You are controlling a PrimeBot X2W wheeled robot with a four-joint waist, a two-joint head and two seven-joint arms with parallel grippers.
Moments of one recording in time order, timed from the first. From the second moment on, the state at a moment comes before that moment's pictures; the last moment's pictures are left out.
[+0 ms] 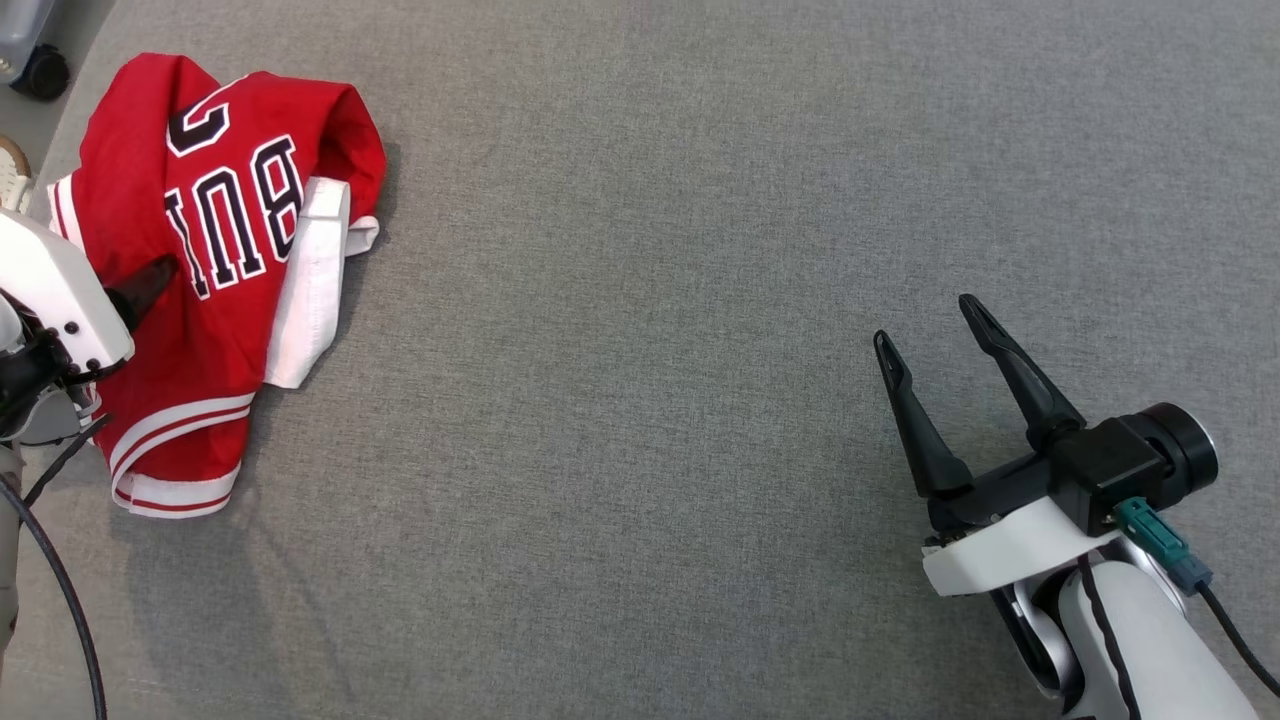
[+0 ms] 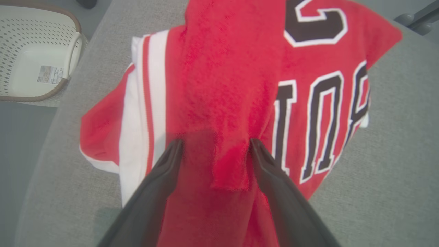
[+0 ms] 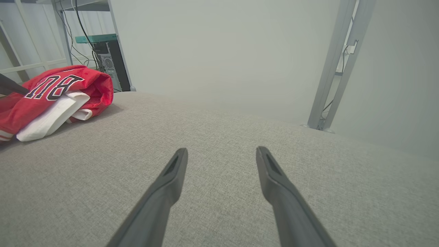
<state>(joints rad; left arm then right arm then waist) -0.84 0.45 -0.16 0.80 -0.74 -0.13 0.63 -0.30 -0.15 0.29 0.15 0.11 0.13 -0.26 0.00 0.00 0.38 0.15</state>
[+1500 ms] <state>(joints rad) -0.91 0.47 -0.22 0.89 -0.74 -0.12 0.25 -0.24 -0.11 0.29 0.21 0.11 0.13 -0.26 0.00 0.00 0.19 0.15</state>
